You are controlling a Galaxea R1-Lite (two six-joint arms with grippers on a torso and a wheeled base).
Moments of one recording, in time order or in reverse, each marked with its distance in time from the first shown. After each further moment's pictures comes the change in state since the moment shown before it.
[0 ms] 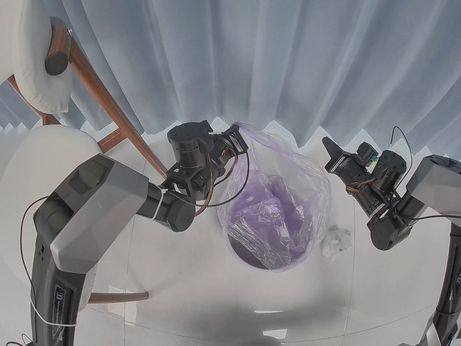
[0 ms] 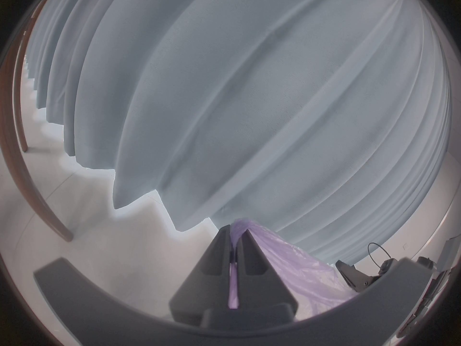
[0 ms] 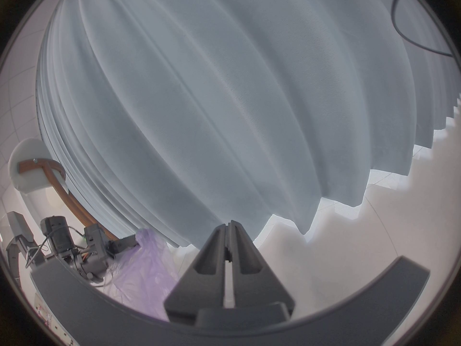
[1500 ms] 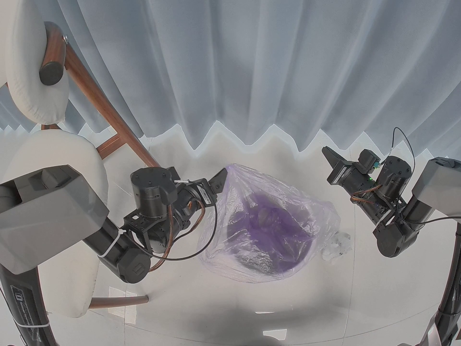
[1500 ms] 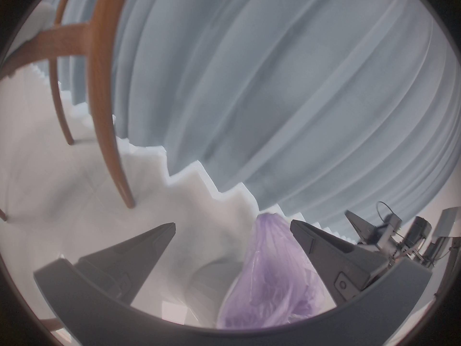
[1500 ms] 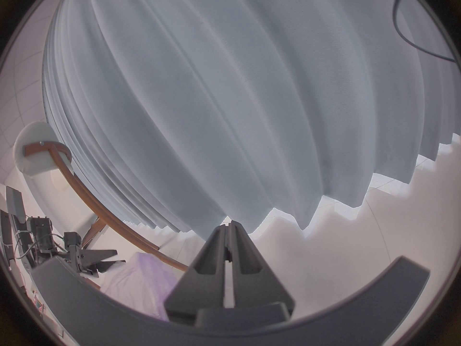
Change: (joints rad) left arm -0.002 -0.264 0.713 -0.204 0.077 -0.007; right arm 0.001 -0.045 0.108 0.000 0.058 -0.082
